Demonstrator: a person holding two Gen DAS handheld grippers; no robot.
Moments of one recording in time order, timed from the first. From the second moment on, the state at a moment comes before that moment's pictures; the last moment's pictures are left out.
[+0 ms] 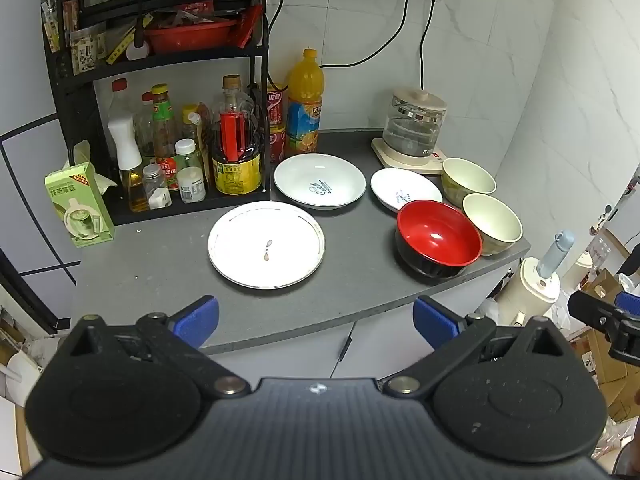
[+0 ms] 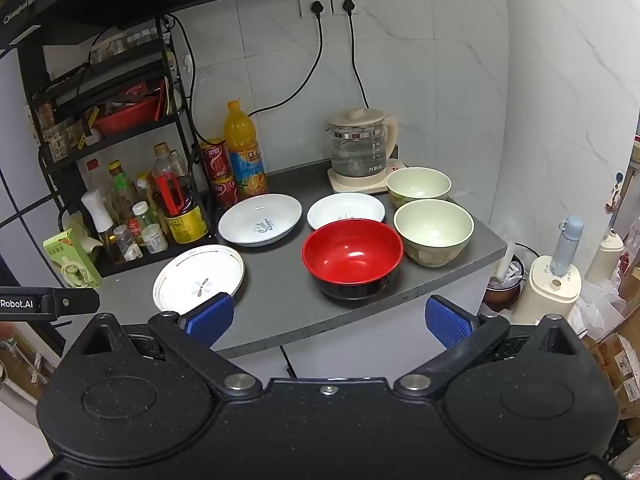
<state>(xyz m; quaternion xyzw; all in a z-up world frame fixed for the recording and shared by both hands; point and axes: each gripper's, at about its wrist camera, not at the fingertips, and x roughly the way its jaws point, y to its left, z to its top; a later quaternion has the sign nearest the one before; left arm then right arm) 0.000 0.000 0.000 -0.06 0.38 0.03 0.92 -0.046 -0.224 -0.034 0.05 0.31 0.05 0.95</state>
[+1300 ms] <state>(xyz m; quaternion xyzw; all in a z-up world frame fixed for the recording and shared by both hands) 0.002 -0.003 0.005 -0.05 0.37 0.02 0.93 -0.045 -0.227 -0.033 0.05 0.30 0.04 0.95</state>
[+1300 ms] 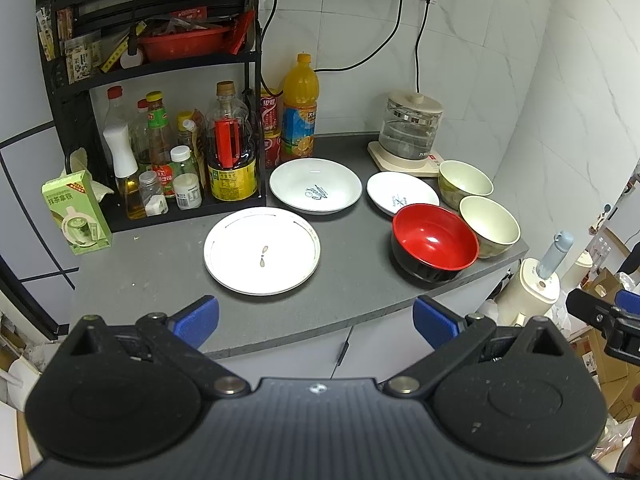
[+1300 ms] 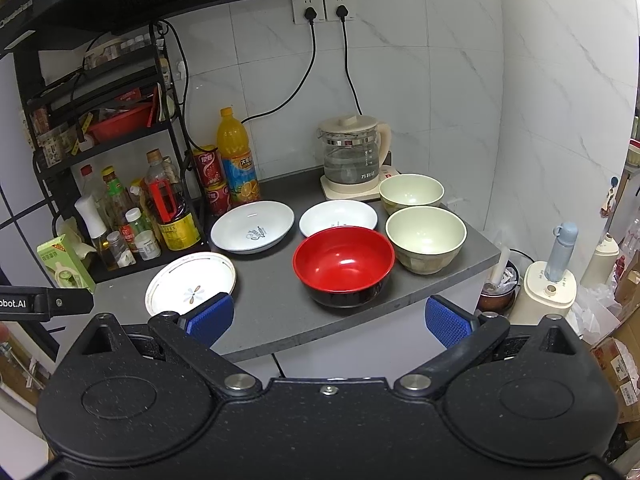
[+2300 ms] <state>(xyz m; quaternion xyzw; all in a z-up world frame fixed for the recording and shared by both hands) 0.008 -0.003 0.002 -0.05 0.38 0.02 0.93 -0.039 -0.231 -0.037 0.05 0.30 0.04 0.95</state>
